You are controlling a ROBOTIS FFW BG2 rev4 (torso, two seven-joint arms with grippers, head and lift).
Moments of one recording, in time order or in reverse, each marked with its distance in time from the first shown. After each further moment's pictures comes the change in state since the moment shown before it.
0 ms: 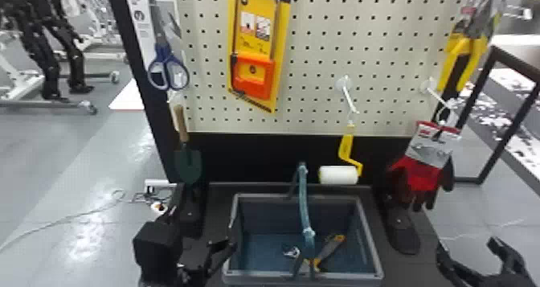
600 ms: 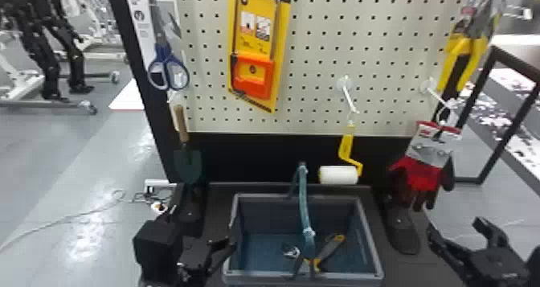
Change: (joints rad) left arm -0.004 0.003 0.000 0.001 0.001 -0.002 -0.001; right arm -0.106 -0.023 -0.002 0.016 -0.045 0.127 0.083
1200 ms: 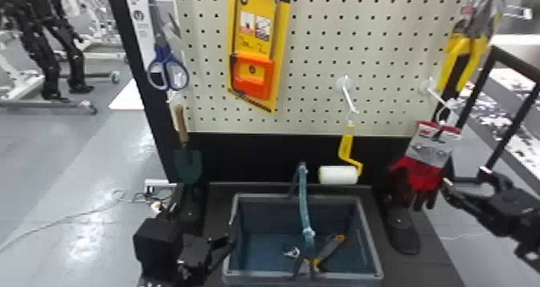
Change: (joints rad) left arm -0.008 0.002 0.000 -0.001 0.000 0.004 0.000; right arm -0.259 -0.215 -0.016 0.131 -0.078 0.198 0.205
